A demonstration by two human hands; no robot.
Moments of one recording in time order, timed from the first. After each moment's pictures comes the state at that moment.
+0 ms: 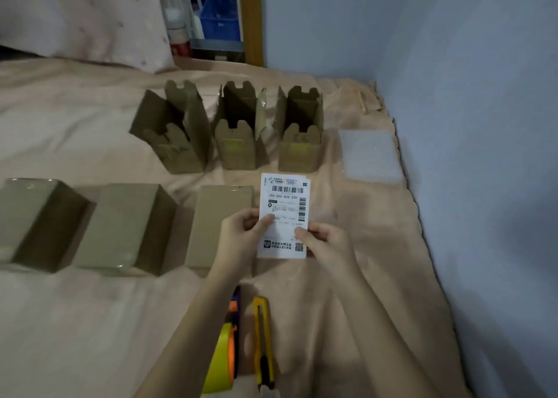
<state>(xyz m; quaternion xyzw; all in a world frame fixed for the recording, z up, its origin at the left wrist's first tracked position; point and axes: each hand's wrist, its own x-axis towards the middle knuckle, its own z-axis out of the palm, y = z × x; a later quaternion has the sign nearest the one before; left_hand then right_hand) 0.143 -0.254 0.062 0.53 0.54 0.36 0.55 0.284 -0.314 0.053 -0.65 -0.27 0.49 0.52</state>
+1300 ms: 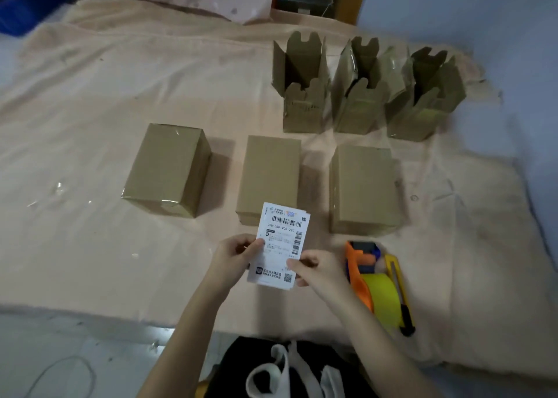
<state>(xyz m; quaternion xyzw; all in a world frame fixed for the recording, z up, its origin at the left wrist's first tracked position) -0.180 -0.262 -0.006 0.48 0.58 0.25 0.61 -0.010 -0.320 -0.003 -0.70 -0.33 0.55 0.32</state>
